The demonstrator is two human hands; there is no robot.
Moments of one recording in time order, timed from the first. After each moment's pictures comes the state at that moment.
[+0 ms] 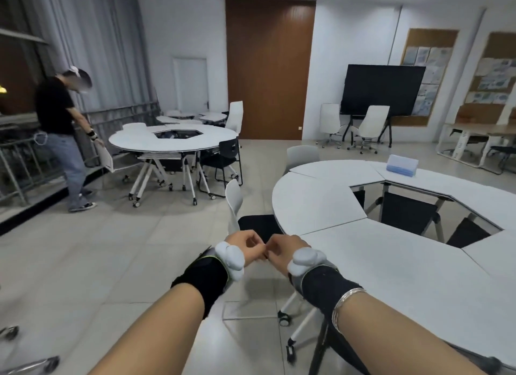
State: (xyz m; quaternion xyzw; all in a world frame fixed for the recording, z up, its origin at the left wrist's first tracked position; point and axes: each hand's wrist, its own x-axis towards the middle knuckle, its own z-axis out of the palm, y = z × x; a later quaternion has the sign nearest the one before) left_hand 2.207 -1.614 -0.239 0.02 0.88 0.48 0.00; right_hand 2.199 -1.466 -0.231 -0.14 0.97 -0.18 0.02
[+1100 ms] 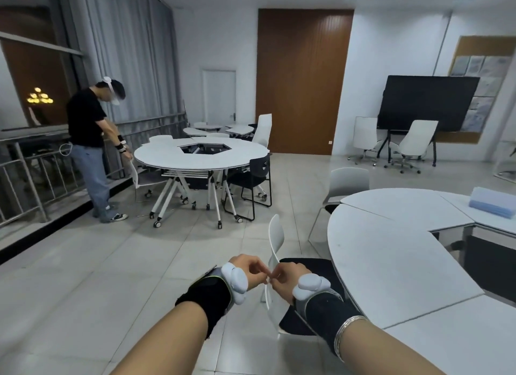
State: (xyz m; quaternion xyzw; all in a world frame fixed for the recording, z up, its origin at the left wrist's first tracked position) left_hand 1.893 -1.837 -0.258 0.00 0.92 0.39 0.05; right_hand 1.879 -1.686 -0.257 -0.13 0.97 -0.18 0.10
